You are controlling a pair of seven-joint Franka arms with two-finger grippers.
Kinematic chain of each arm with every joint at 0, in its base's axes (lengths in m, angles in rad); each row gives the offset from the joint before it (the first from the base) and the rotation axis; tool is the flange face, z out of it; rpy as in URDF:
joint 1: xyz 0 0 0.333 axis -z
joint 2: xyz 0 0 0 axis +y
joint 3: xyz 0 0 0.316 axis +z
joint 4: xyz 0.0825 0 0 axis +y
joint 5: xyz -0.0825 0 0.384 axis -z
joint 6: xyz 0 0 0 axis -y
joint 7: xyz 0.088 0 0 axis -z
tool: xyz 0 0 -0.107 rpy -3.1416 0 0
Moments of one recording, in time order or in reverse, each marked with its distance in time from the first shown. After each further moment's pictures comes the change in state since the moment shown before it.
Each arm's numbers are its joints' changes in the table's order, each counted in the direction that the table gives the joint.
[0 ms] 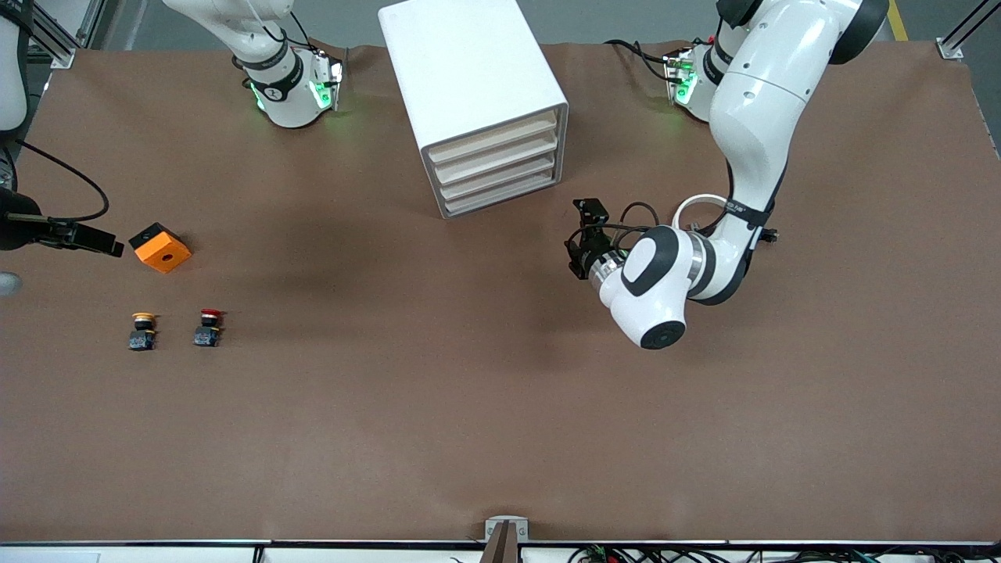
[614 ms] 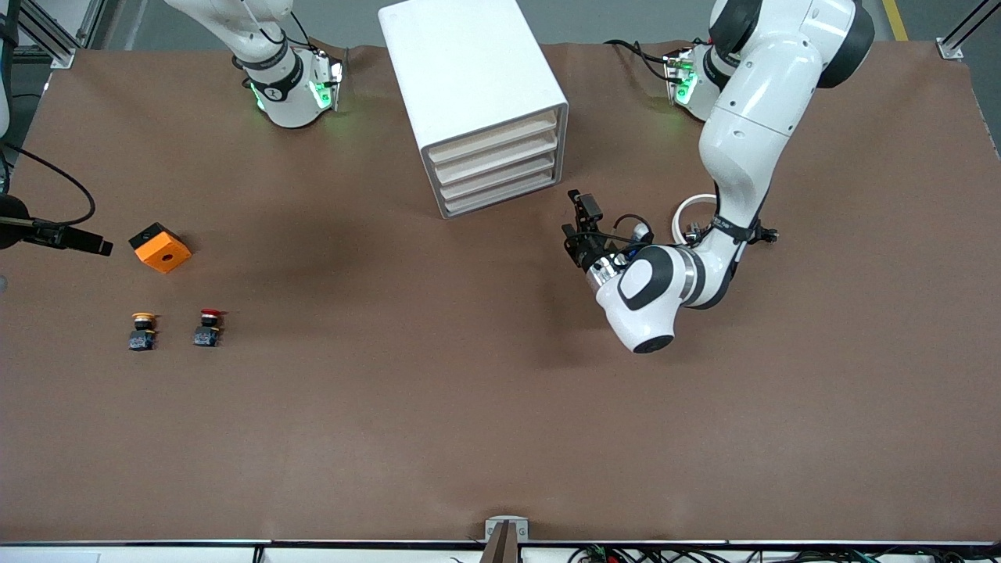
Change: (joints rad) left arm -0.021 0.104 0.001 -0.001 0.121 -0.108 -0.117; right arm 0.058 0.005 -0.002 0.033 0.000 0.008 -0.003
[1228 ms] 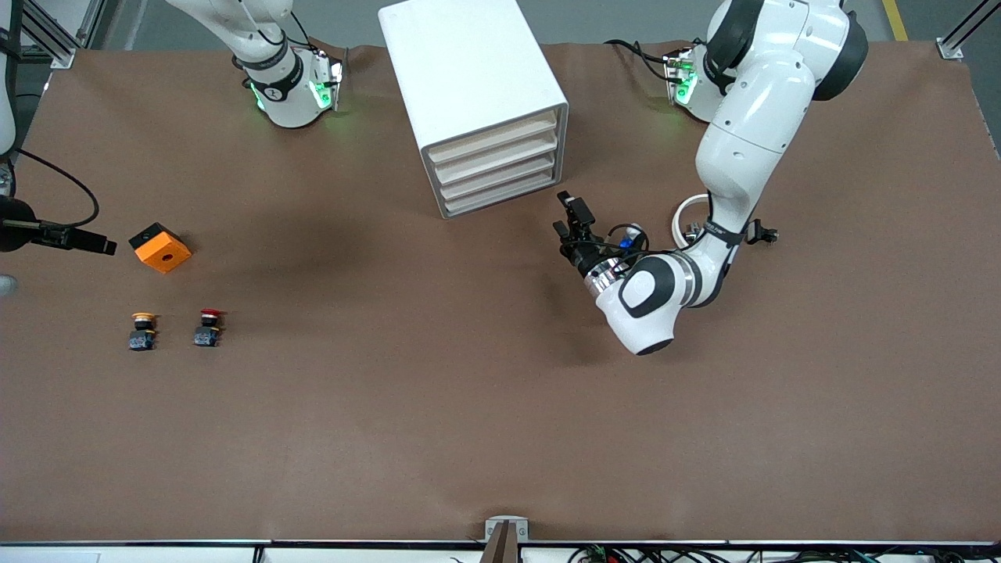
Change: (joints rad) left arm -0.005 0.062 0.000 0.000 0.147 -0.012 -0.065; right arm 0.030 0.000 0.000 0.056 -0.001 0.036 -0.054
